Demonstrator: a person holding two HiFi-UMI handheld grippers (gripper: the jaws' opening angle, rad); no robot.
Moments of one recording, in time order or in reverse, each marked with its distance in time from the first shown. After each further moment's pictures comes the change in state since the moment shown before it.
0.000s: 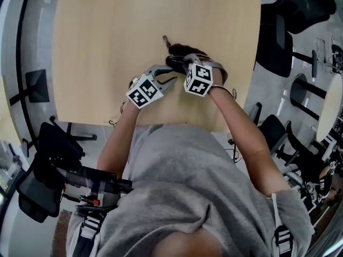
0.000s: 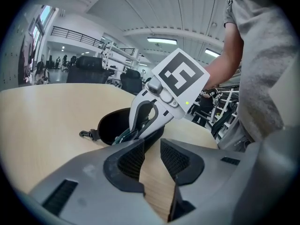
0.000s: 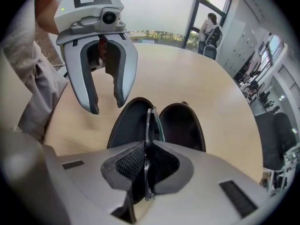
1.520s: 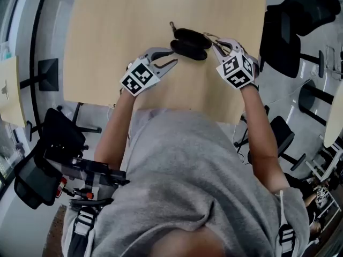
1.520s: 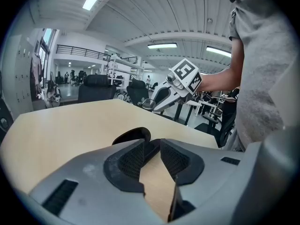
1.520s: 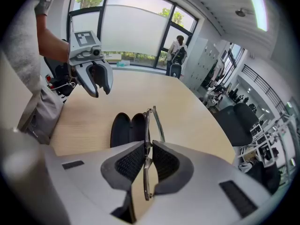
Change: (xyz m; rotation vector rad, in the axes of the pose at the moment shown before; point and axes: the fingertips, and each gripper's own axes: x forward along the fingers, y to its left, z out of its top) left arm -0.063 -0.035 0.052 0.089 -0.066 0.155; right arm -0.147 -0.030 -0.038 0.190 -0.200 -0.275
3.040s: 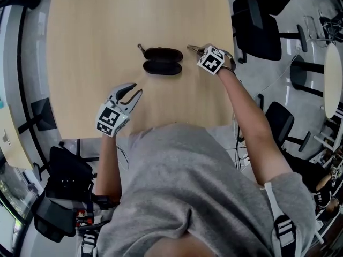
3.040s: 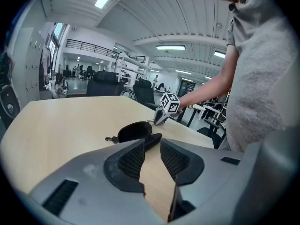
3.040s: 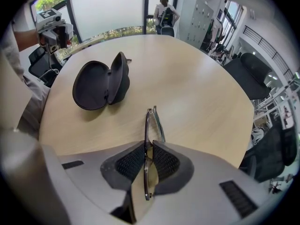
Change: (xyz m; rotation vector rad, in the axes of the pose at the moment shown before) left arm -0.034 -0.005 -0.019 -0.092 -0.002 0.044; right arm 0.087 -0.013 -0.162 0.201 0.310 0.137
